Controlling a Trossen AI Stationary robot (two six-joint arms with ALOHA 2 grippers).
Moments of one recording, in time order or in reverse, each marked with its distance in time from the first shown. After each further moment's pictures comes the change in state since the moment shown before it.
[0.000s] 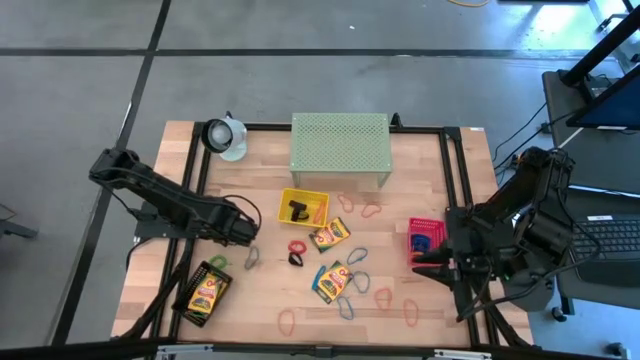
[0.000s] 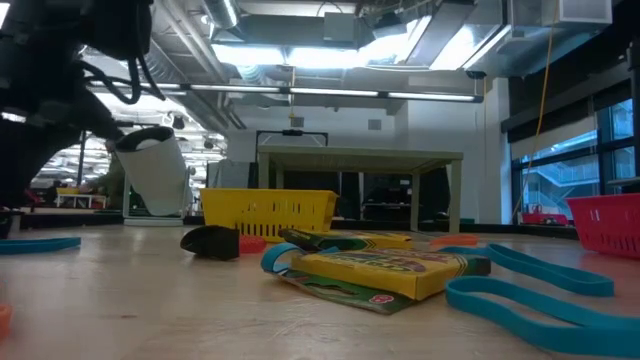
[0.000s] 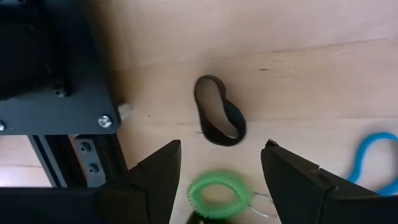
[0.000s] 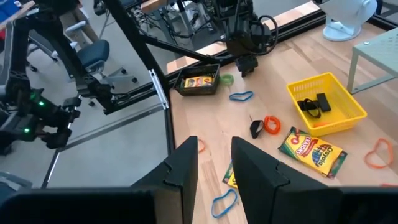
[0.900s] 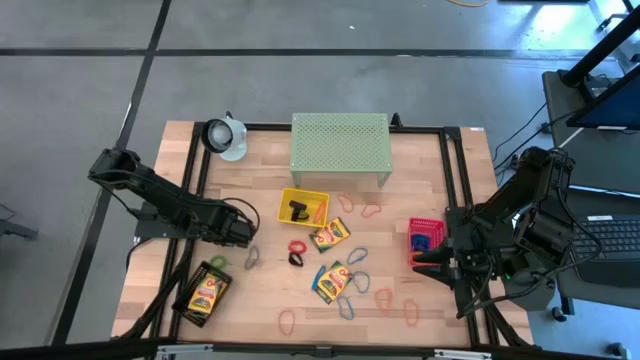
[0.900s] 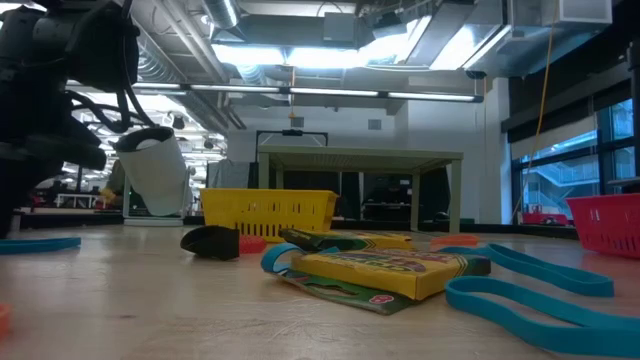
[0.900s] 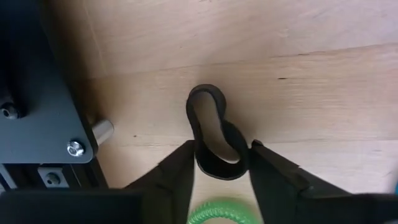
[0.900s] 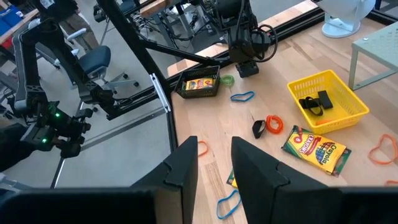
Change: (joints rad) left arm 0.001 0.000 -0.138 0.177 0.018 0.013; right arm 0.000 -0.004 0.000 0.002 0.008 0.035
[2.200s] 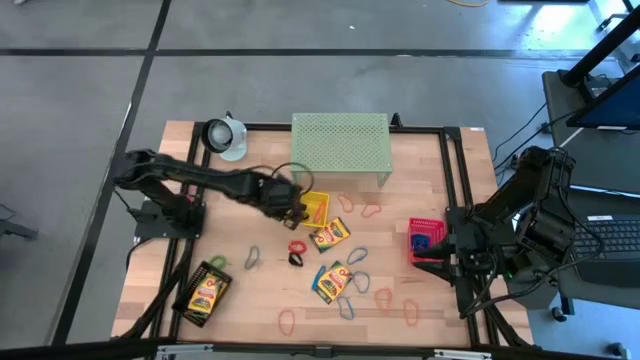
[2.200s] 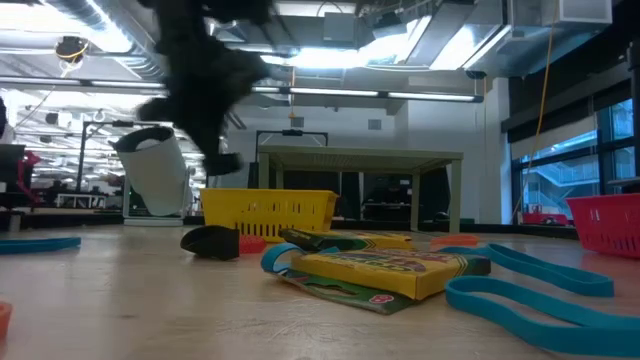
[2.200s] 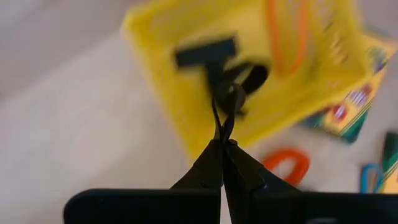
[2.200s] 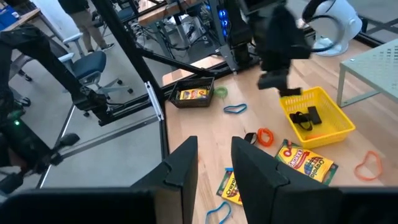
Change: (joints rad) left arm 0.293 0.214 0.497 0.144 -0.236 0.740; right arm 0.006 -0.008 0.000 0.002 0.053 -0.061
